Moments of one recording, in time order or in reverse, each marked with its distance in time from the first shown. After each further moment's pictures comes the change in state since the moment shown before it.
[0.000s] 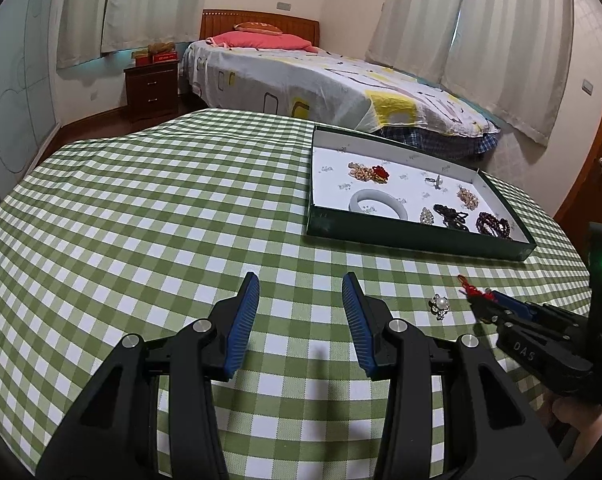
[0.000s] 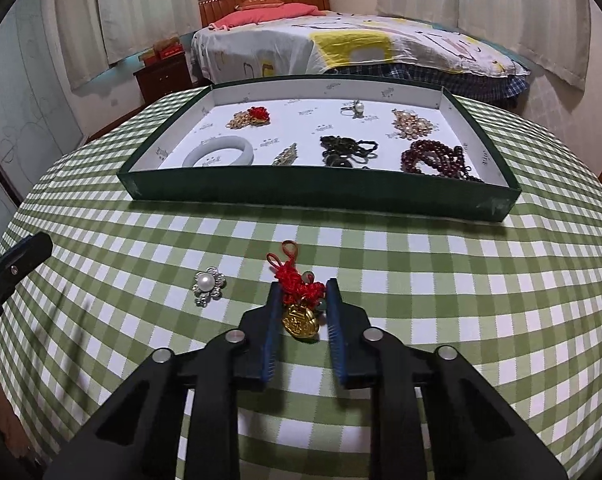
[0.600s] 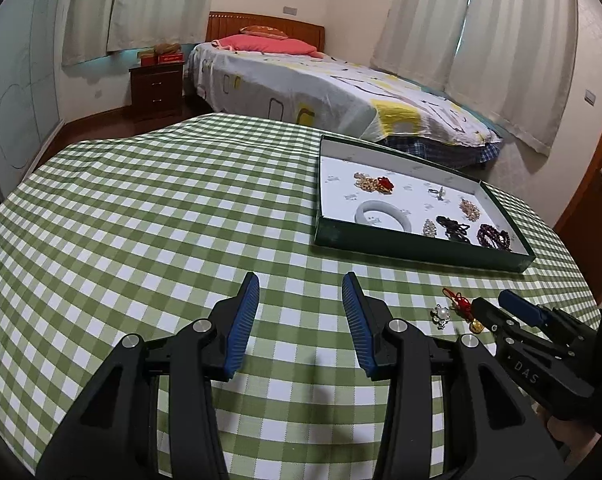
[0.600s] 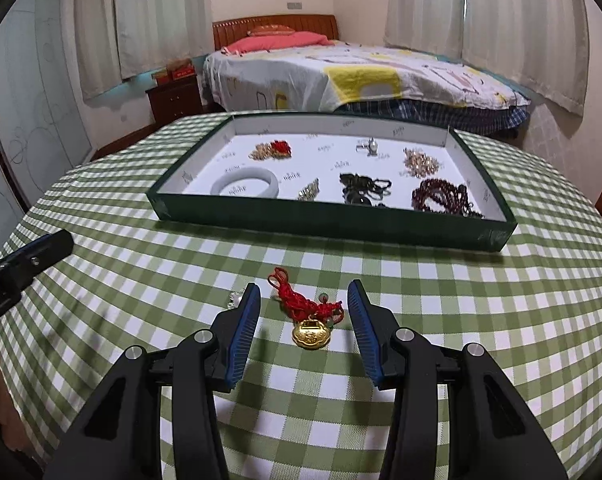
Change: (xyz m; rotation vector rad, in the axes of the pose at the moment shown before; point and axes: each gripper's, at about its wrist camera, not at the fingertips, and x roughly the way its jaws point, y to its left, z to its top) left arm -0.006 0.009 0.006 -0.021 -0.017 0.002; right arm -0.015 0.022 0.000 -0.038 -0.097 -0.001
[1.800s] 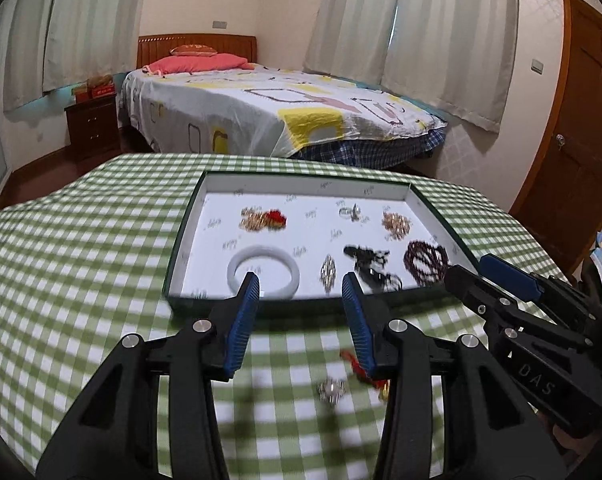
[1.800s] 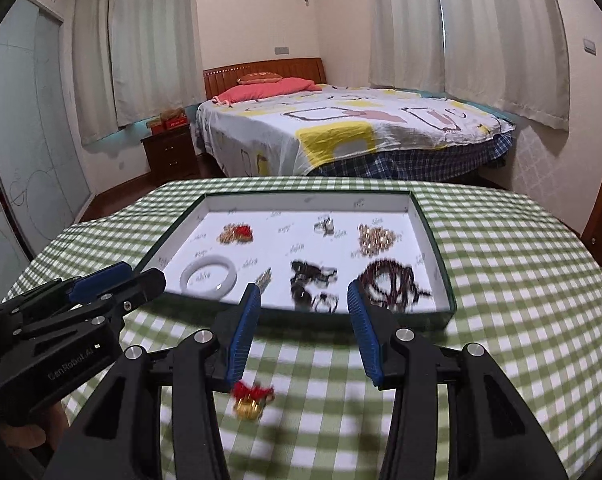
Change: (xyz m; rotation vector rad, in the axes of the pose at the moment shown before) left arm 0.036 -0.101 0.034 0.156 -0.030 -0.156; right arm -0.031 -0.049 0.043 0.044 -0.179 0.011
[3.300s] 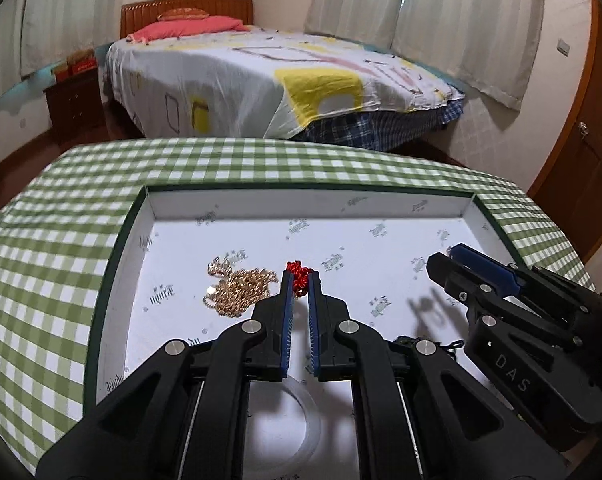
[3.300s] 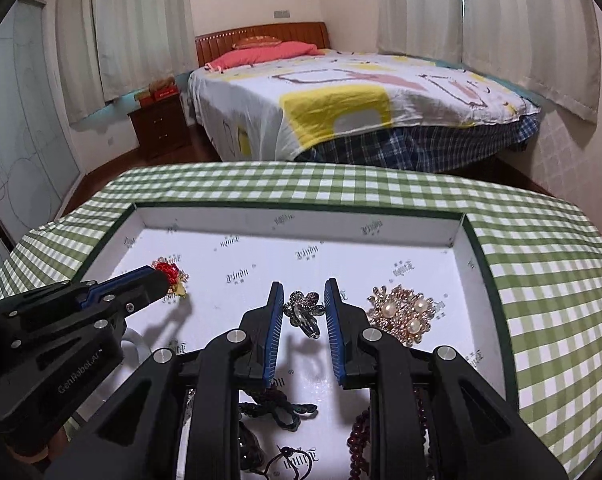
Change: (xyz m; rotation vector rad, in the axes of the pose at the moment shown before) left arm 0.161 0.011 0.068 -0.001 0.142 -0.001; right arm 0.150 -0.026 0.061 -0.016 0.134 0.010
